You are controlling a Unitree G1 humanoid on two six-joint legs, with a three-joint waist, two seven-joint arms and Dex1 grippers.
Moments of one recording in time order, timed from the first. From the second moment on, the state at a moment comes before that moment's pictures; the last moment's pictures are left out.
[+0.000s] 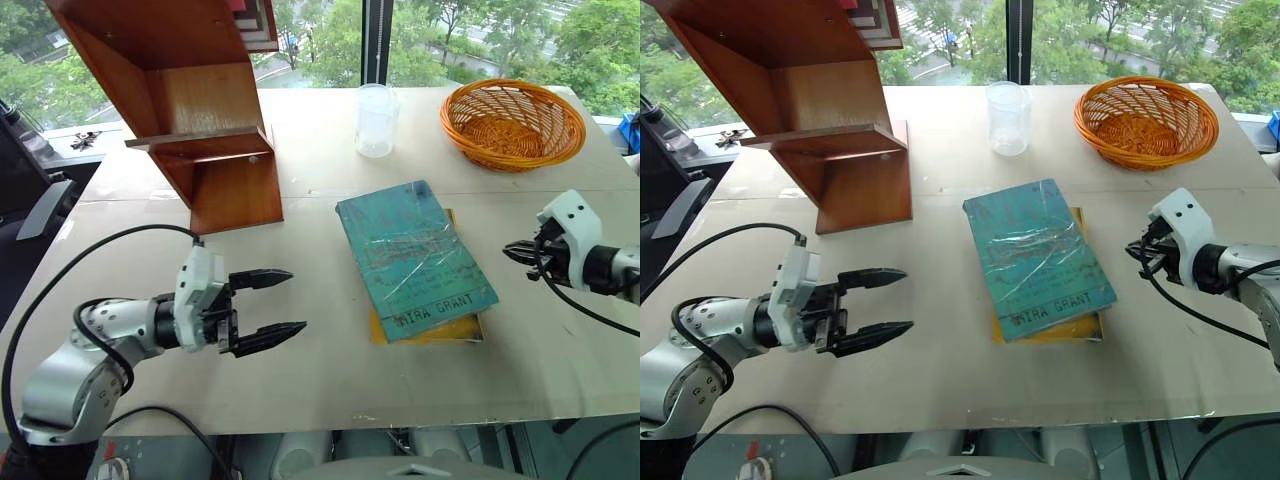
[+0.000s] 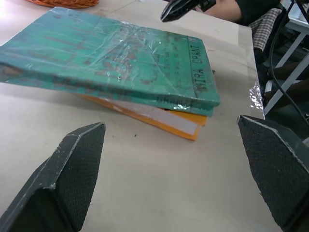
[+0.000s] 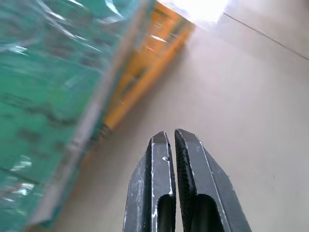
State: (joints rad) left arm 0.12 0.82 0.27 -0.44 -0.73 0.44 -1.16; right arm -0.28 -0.90 -0.15 -0.42 0.46 1.04 0.72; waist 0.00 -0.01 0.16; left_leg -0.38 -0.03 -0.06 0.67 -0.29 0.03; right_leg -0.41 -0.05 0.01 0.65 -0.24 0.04
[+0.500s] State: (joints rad) left arm 0.07 0.82 0.32 -0.42 -0.75 0.41 -1.22; right arm -0.35 -0.82 0.03 -0.41 0.44 0.98 0.72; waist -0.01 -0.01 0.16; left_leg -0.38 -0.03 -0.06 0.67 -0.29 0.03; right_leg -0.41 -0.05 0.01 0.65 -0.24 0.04
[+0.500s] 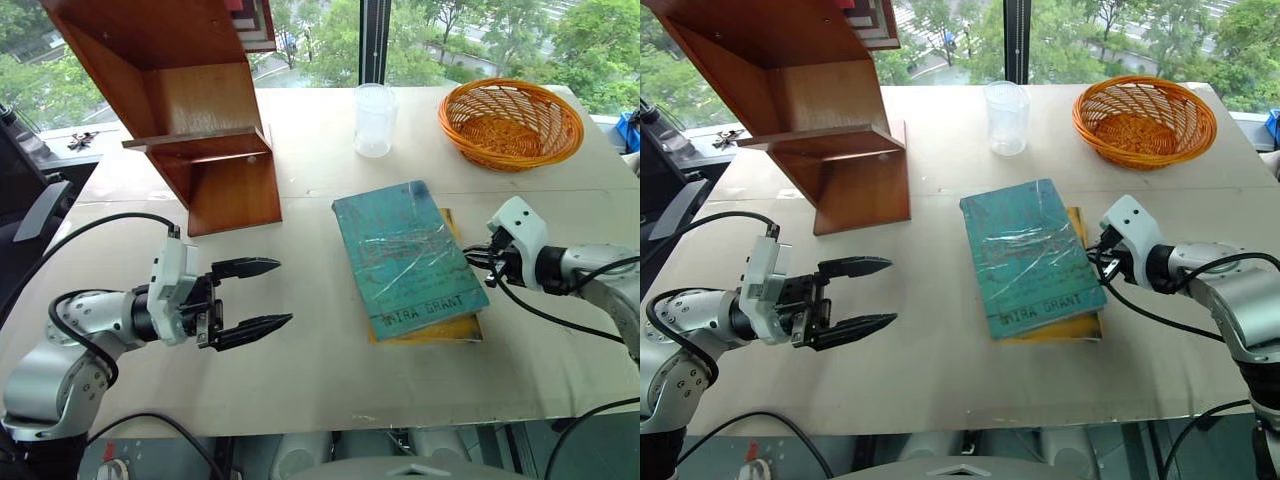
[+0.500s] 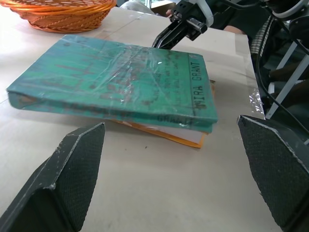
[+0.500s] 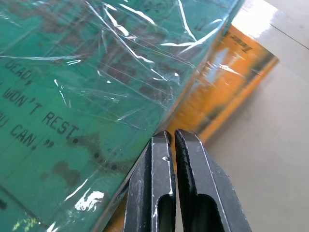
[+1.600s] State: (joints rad) left arm -0.74 0.31 0.20 0.52 -0.90 1.36 -0.60; right arm 0.75 -0.48 -0.74 -1.02 0.82 0.32 0.80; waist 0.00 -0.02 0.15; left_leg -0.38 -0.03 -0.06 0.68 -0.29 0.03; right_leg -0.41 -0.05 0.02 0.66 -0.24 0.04
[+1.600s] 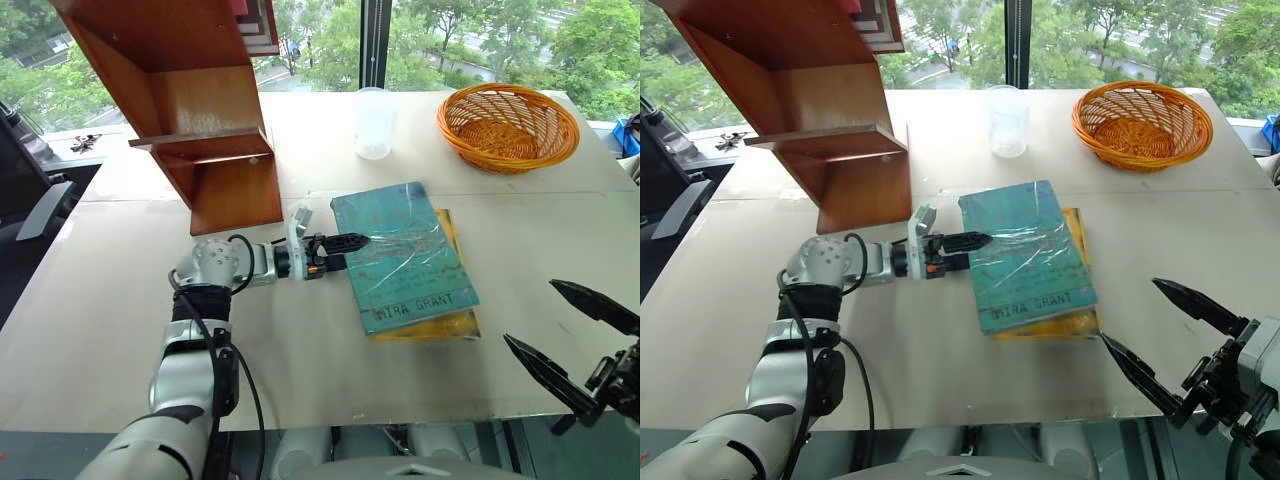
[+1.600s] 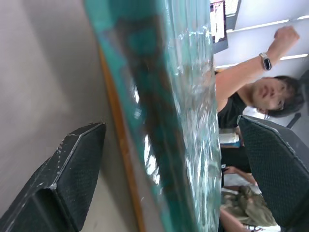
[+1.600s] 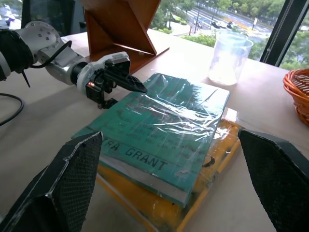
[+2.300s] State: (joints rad) left arm -0.71 0.40 0.39 0.37 -0.99 1.54 -0.66; right arm 0.65 -0.53 -0.60 -0.95 0.75 0.25 0.72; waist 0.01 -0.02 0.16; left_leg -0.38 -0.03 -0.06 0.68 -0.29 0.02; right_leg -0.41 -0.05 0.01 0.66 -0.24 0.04
